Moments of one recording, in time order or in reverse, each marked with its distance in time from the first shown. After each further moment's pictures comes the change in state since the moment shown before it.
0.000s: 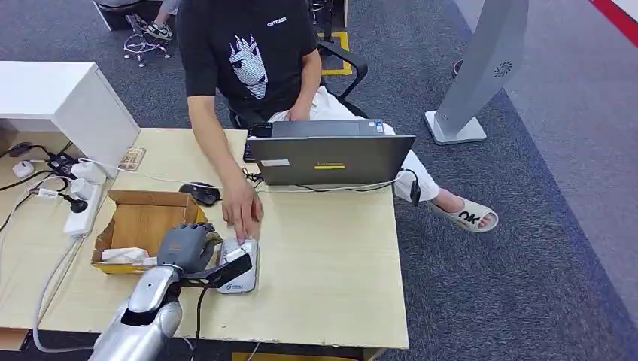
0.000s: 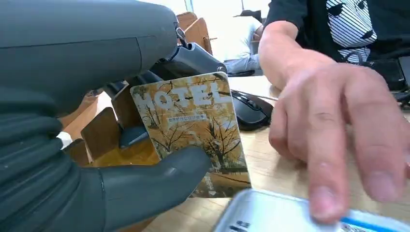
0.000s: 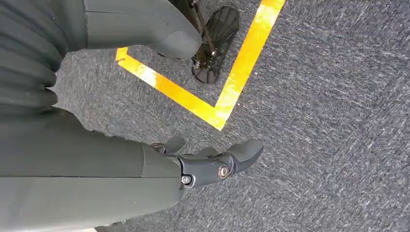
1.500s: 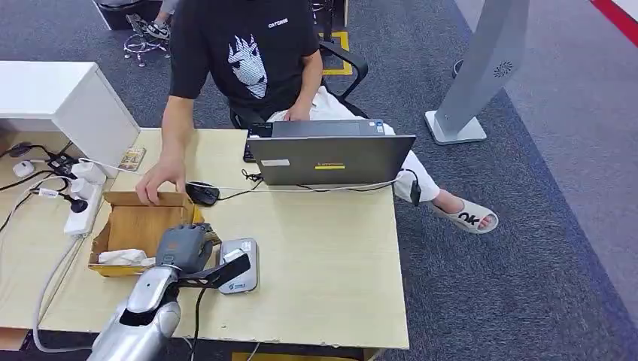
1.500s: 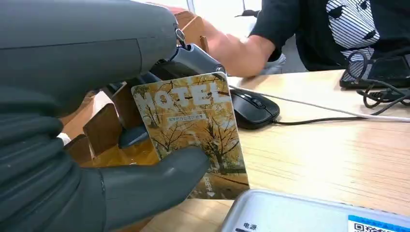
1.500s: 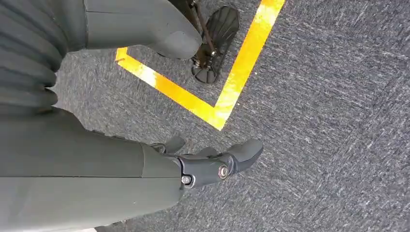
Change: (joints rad) left arm 0.000 0.005 0.001 0.005 0.000 0.000 0.000; right arm 0.000 0.000 0.000 -0.001 0.000 0.000 0.000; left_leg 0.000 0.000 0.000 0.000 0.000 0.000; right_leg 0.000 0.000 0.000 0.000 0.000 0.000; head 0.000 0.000
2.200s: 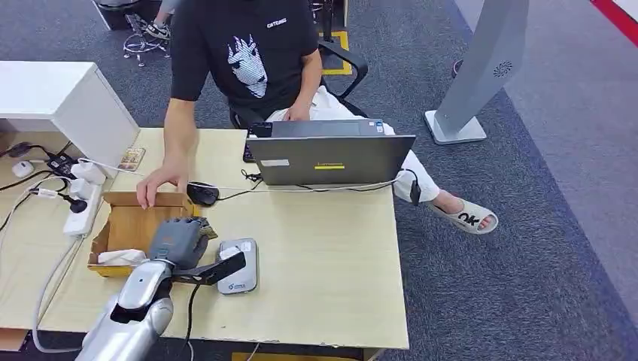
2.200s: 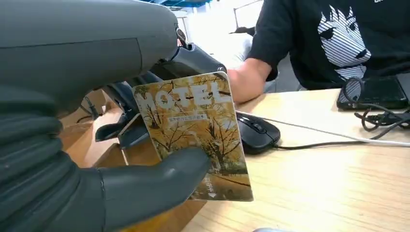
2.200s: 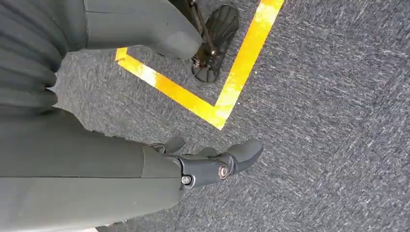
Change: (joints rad) left arm 0.001 0.038 0.000 -0.077 -0.050 -0.033 0.021; right arm 0.000 0.000 -0.001 0.000 -0.002 -0.005 0.001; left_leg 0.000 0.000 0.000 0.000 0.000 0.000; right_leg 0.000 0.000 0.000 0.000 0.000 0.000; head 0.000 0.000
